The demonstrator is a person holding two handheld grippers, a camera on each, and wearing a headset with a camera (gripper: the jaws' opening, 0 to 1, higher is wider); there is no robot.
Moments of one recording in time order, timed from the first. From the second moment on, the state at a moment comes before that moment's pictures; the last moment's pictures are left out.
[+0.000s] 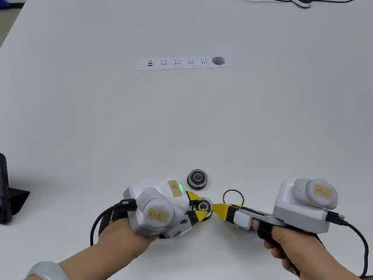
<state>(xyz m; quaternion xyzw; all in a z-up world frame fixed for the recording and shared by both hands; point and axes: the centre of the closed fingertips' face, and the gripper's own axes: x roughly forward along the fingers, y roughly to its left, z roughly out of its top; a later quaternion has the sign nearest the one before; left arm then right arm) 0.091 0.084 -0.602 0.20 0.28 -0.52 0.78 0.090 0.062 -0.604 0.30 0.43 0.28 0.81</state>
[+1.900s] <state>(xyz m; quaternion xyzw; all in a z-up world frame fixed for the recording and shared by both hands) 0.091 0.083 -0.602 0.20 0.29 -0.52 0.78 0.089 0.069 -0.606 0.35 0.44 0.29 0.78</state>
